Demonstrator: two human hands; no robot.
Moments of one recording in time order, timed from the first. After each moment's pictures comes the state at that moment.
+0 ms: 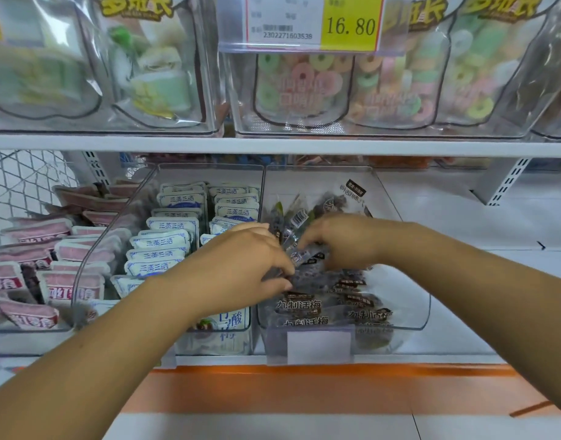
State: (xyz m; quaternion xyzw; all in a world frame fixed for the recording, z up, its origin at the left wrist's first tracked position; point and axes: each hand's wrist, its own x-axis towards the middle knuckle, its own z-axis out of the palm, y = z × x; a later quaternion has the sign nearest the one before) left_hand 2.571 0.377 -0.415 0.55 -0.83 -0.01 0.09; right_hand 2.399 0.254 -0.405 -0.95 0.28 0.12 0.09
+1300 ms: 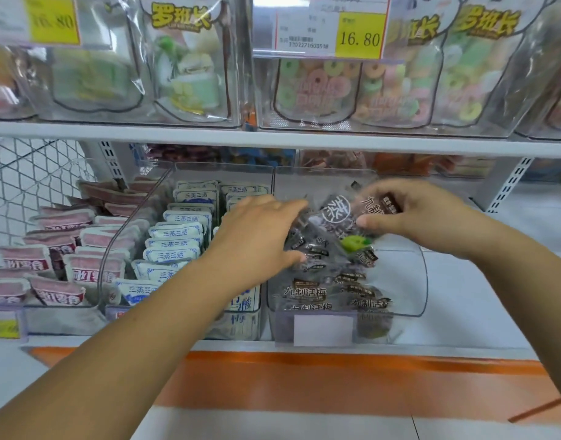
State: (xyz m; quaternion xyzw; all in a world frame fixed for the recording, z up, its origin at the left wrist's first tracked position) left_hand 2.548 0.385 -0.397 0.66 -0.73 0.10 0.13; right_hand 2.331 0.294 -0.353 -0.84 0.36 -0.21 0.35
